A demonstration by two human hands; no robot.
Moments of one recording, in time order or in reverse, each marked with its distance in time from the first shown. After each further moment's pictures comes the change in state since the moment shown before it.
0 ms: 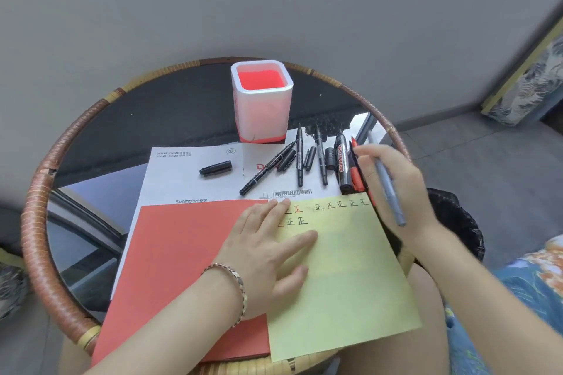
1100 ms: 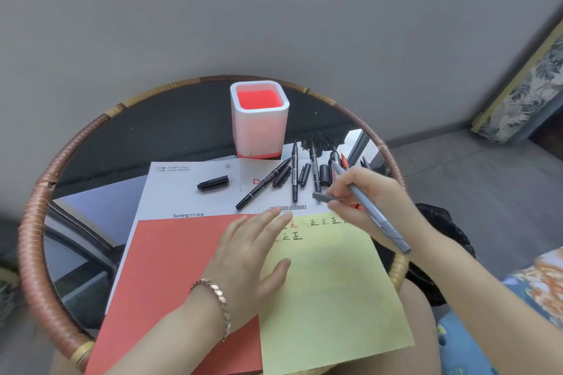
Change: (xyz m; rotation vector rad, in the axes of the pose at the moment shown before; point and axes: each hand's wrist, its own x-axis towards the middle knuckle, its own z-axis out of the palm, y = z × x) left_hand 0.001 -0.001 -0.006 -0.280 0.247 -0.038; right_hand 0.004 -0.030 -0.014 0.032 -0.344 -0.015
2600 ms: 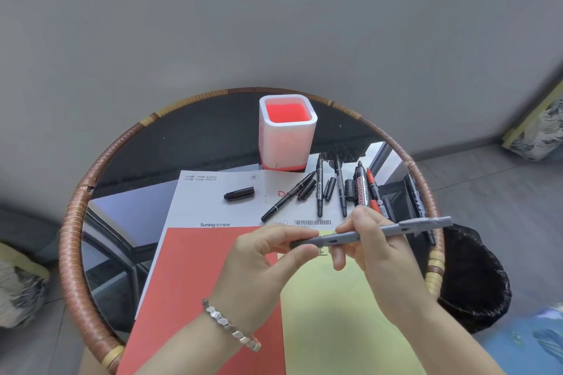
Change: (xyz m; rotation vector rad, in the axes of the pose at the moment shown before) left_hand 0.015 0.031 -0.045 -0.802 0.200 -0.361; right_hand -0.018 -0.049 0.056 0.775 0.210 0.239
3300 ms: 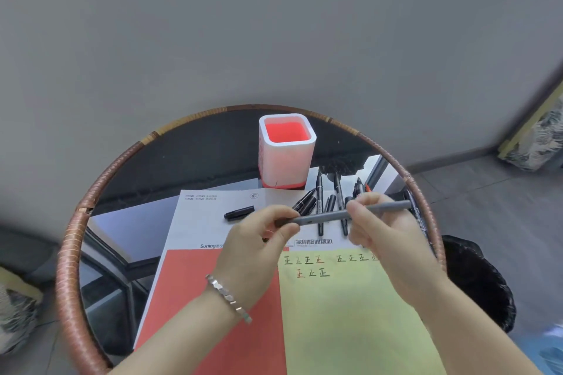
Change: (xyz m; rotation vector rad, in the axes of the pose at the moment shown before) left_hand 0.040 -0.012 -0.009 0.278 0.051 0.046; right_hand 0.035 -0.017 -0.016 -0.137 0.016 0.060
